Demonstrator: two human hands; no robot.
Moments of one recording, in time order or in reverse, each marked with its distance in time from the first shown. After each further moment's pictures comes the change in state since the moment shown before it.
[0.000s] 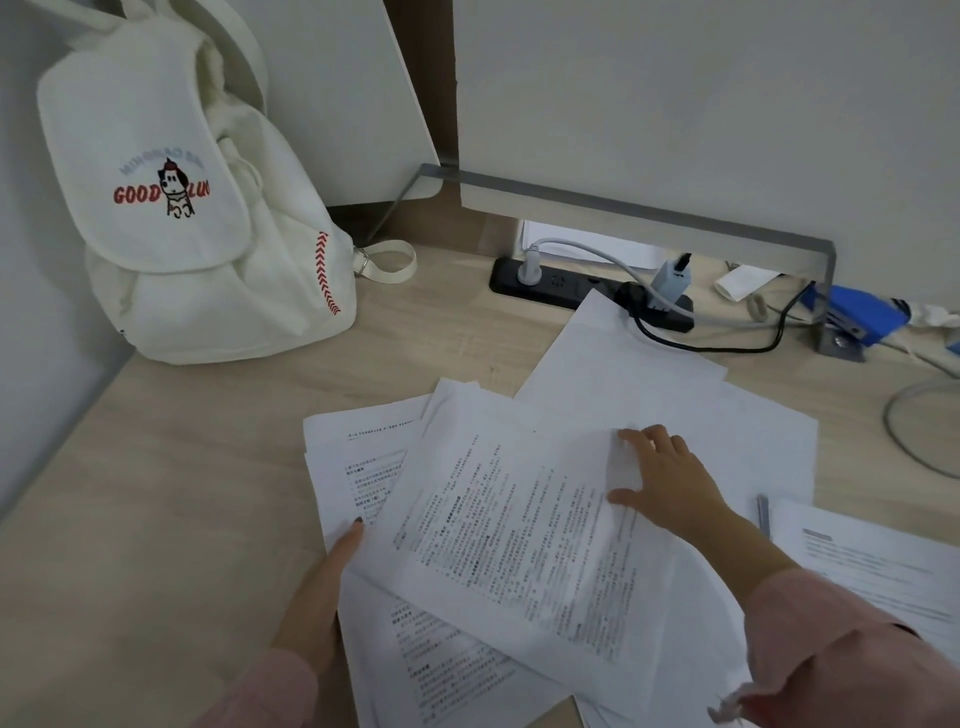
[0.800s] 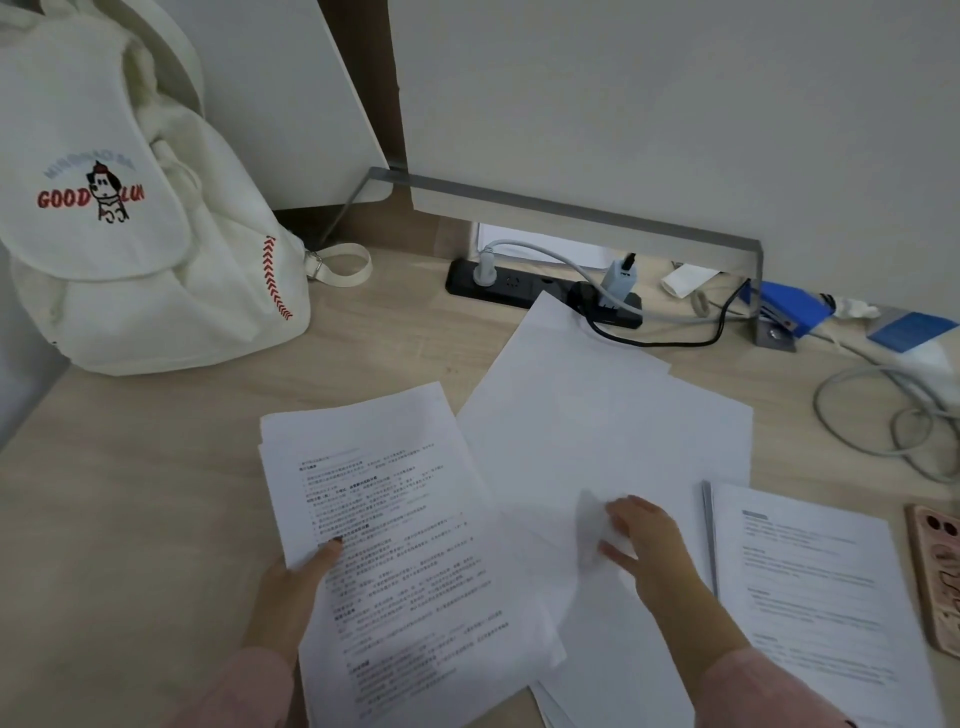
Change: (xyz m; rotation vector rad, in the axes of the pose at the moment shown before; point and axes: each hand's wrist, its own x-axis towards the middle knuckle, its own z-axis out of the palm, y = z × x) left_hand -0.002 0.003 0.018 0.127 0.136 0.167; right_hand -0.059 -0.006 0.020 1.520 0.124 0.716
